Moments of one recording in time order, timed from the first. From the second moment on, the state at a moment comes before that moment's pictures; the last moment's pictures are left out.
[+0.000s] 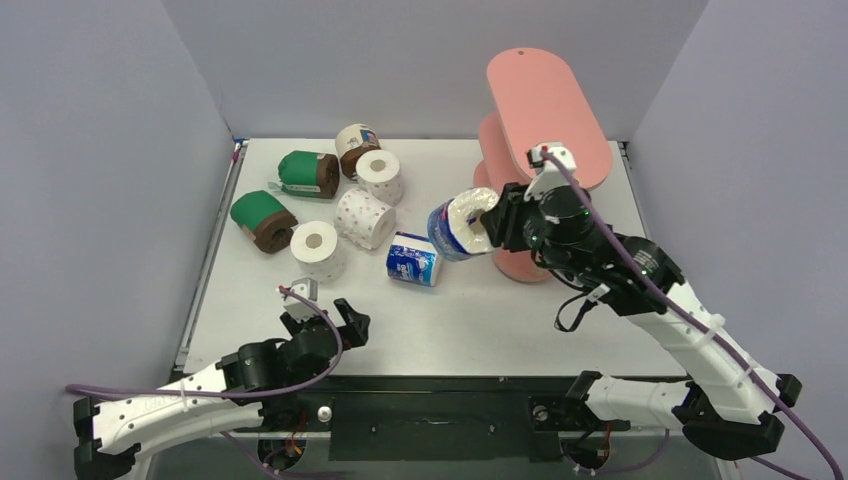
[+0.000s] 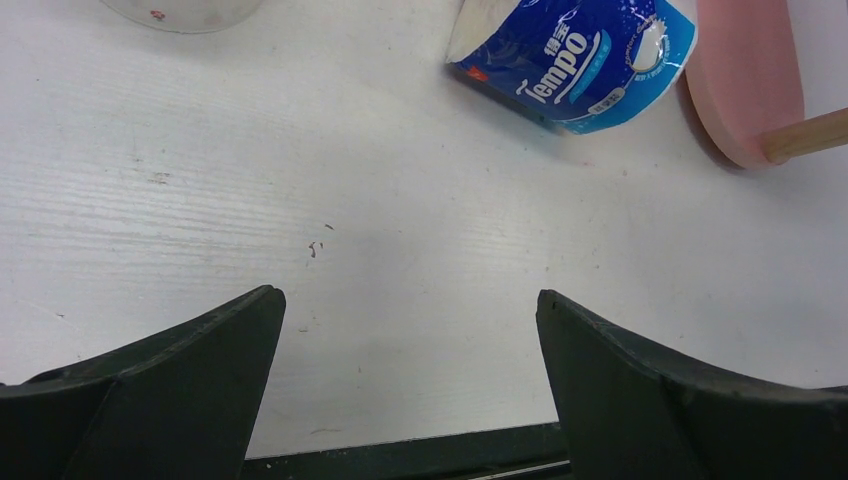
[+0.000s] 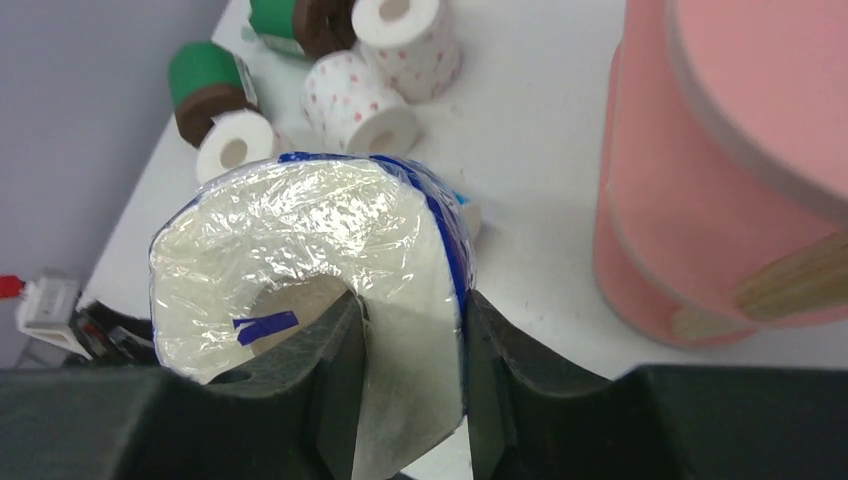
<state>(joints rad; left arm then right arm) -1.19 0.44 0.41 -0.68 -0.78 -1.11 0.88 1.09 1.44 -0.81 0.35 0.47</state>
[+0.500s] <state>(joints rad) -1.19 0.54 0.46 -0.61 -0.78 -1.07 0.72 1.13 1.88 -0.93 0.44 0.39</state>
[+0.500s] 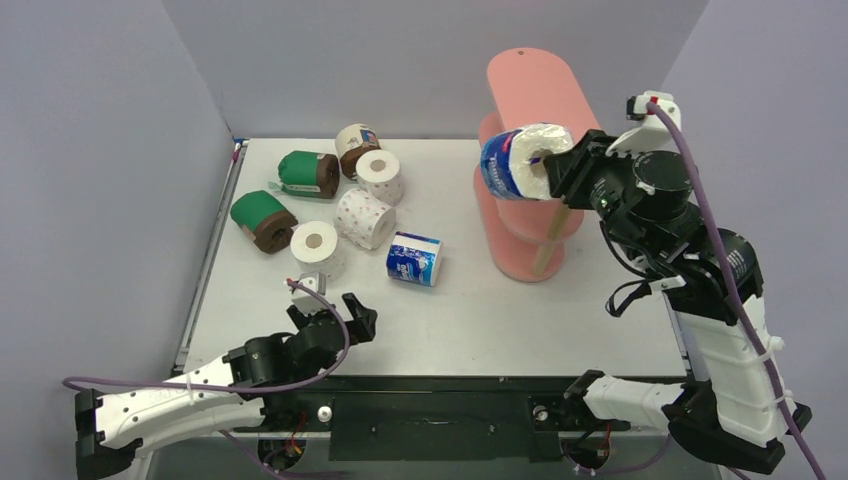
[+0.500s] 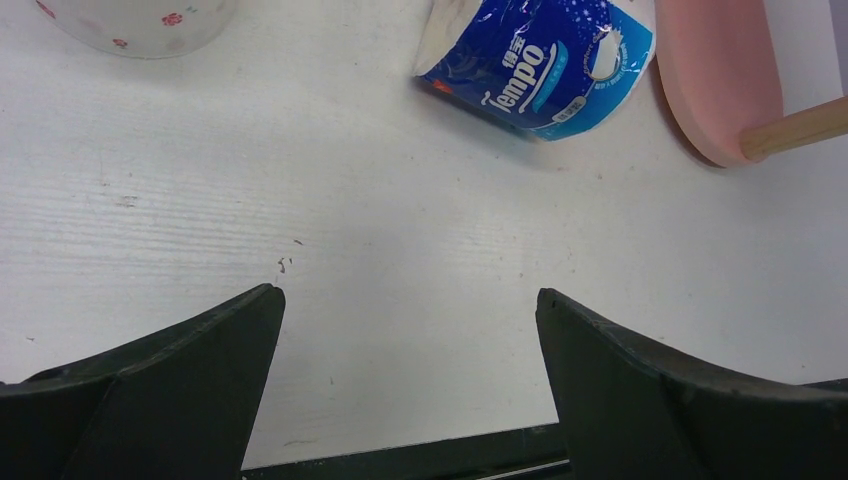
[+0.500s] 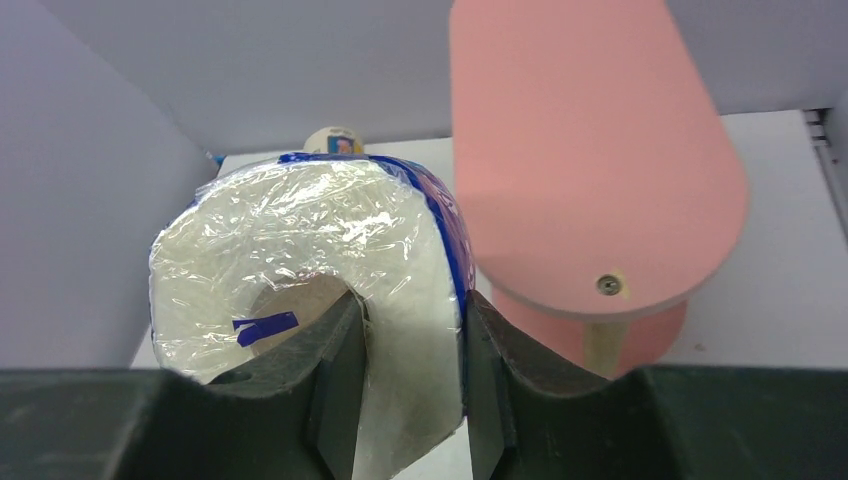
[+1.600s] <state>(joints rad) -1.07 0.76 0.49 -0.39 -0.60 -0.96 0.24 1.27 1.97 -1.00 0.29 0.45</state>
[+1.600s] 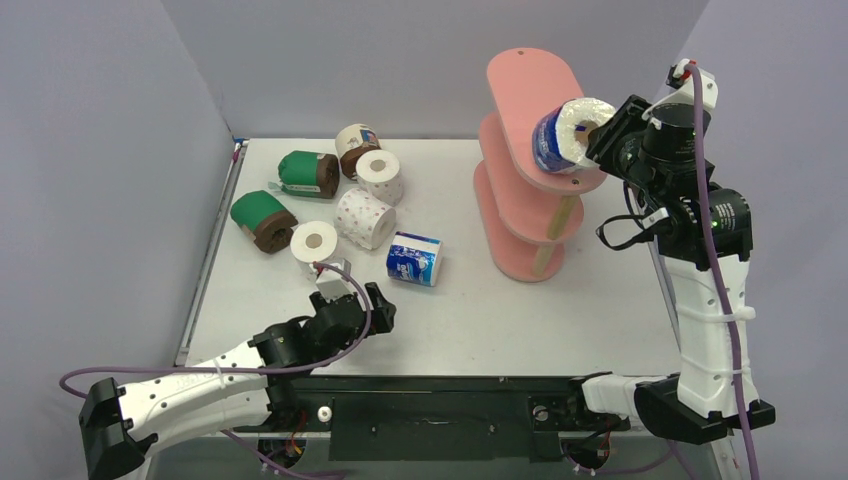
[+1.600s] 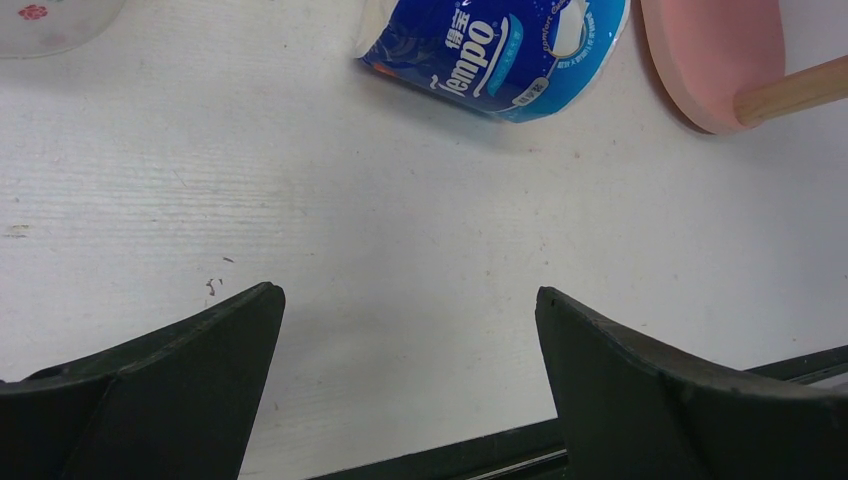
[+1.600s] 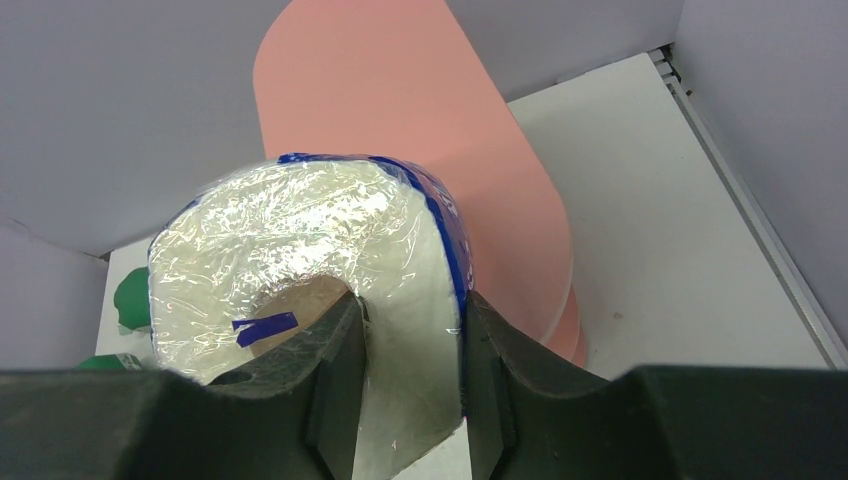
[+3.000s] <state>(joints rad) -1.01 0.78 0.49 -0.31 -0.47 -0.92 0.40 1.07 1.69 -0.74 0.39 0.38</state>
